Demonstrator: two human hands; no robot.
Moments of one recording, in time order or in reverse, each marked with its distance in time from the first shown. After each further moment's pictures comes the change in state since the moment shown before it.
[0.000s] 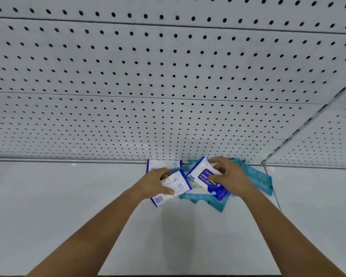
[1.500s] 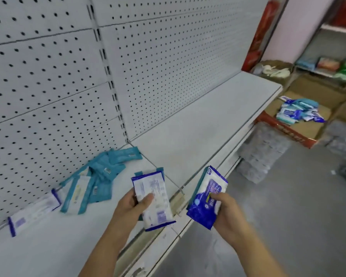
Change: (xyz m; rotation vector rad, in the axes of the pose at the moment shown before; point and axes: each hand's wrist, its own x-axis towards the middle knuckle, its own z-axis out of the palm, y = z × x) left_hand -0.148 0.184 0.198 -0.573 -0.377 0.197; right_hand -0.383 0.122 -0.028 1.553 0.767 0.315
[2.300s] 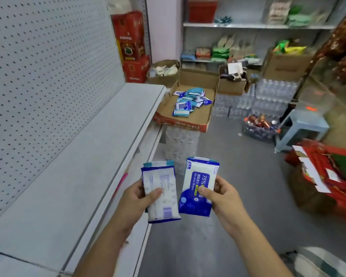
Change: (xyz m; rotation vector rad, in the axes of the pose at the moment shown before) left_hand 0.074 0.048 0.385 0.284 -0.565 0.104; right_hand -0.070 -0.201 -0.244 -0.010 0.397 -0.493
